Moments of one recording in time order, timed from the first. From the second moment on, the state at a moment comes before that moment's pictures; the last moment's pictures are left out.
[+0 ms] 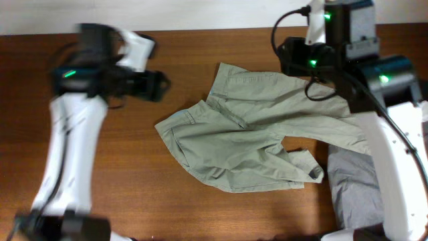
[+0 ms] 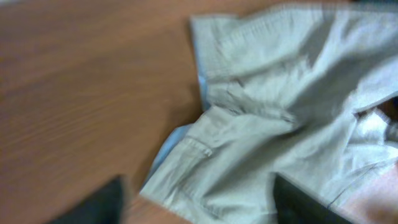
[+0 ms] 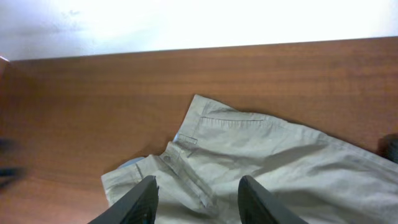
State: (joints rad) left arm -0.10 1.69 1.71 -1.04 0.39 0.25; right arm 0.24 1.57 1.98 -1.13 -0.09 0.26
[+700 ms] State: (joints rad) left arm -0.32 2.20 1.68 -0.83 0.18 0.37; right arm 0.24 1.50 1.98 -1.33 -0.05 0.26
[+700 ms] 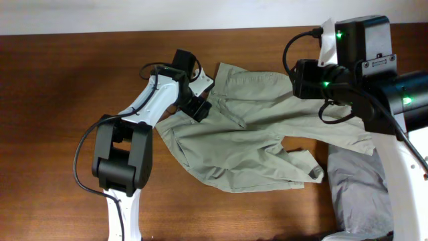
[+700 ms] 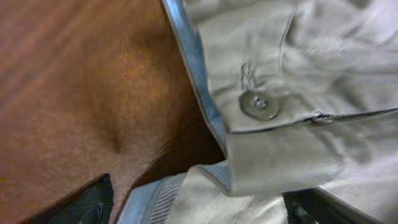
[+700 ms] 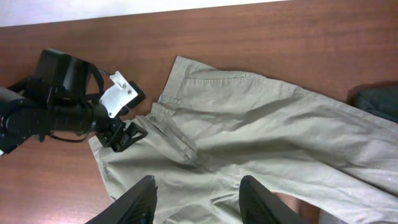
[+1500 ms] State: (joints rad) left arm 0.23 2.25 2.00 -1.24 0.17 0.17; right arm 0.24 1.99 1.99 -1.21 0.00 0.26
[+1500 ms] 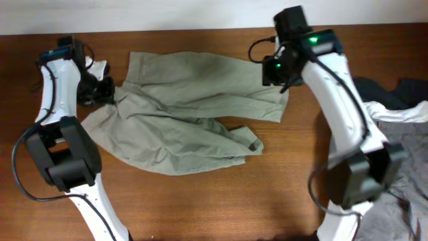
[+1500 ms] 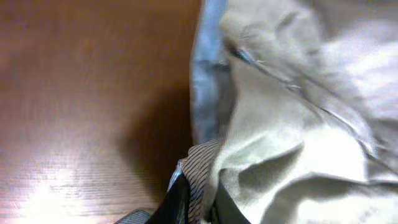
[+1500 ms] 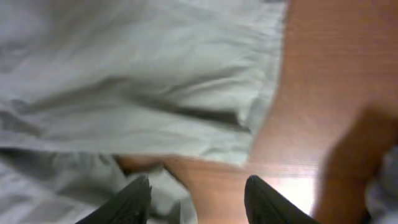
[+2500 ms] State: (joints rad) left arm 0.07 2.15 2.11 -1.32 0.29 0.22; right arm 0.05 2.51 2.02 -0.49 -0.18 0.57
